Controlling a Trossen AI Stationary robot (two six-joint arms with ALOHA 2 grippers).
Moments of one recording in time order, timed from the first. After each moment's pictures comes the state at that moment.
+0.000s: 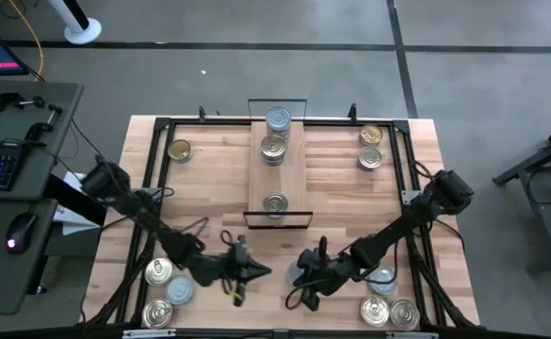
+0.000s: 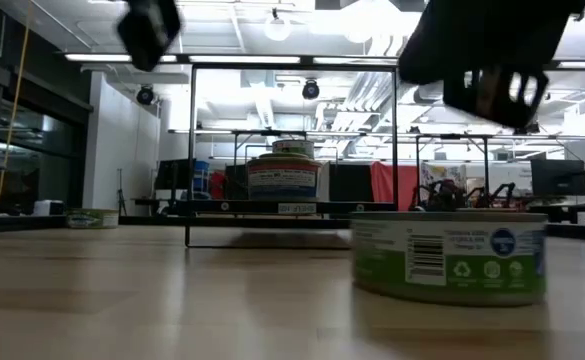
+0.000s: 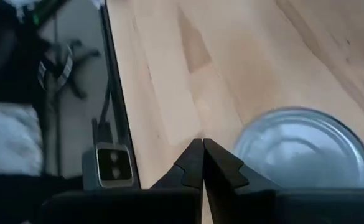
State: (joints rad) left arm -0.66 1.71 0.87 0.52 -0.61 -0.54; right arm 0.61 1.80 1.13 -0.10 0.22 1.00
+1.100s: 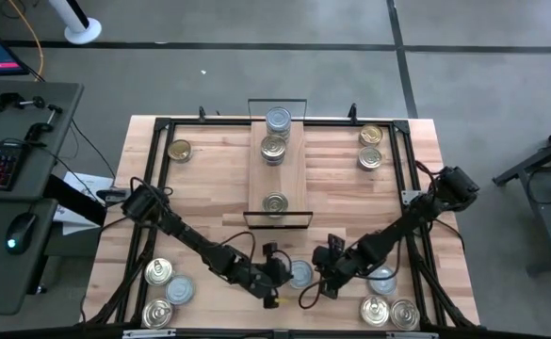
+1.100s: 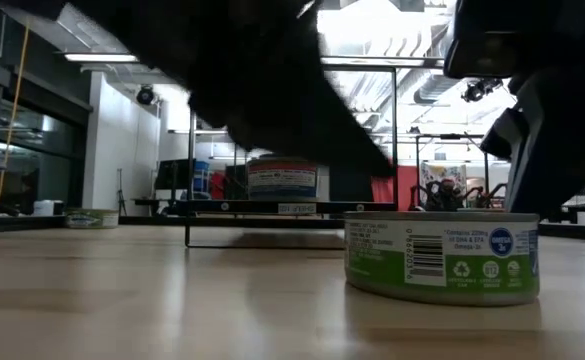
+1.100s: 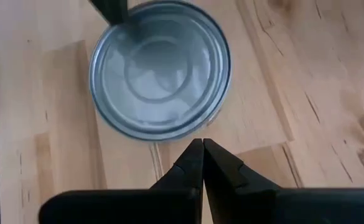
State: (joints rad) left arm -0.55 2.08 1.22 0.19 -0.46 -0.38; right arm 0.61 1.74 0.95 -0.27 0.23 0.83
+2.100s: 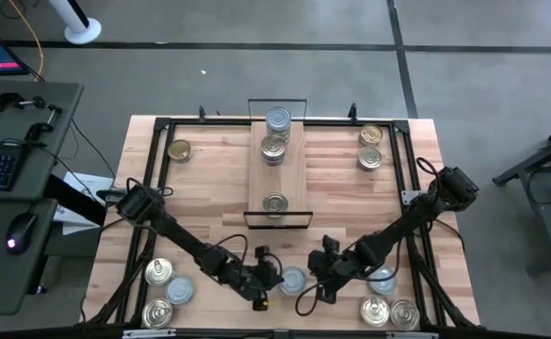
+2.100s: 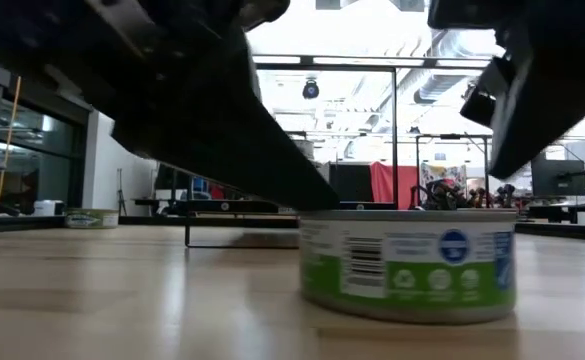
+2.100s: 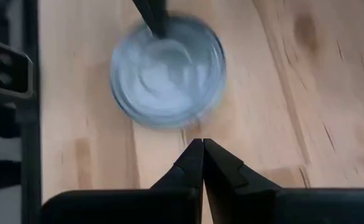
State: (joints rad) left arm -0.59 2.05 1.12 0.22 -0.43 -0.39; right arm 0.61 1.75 1.07 -0.35 0.21 0.76
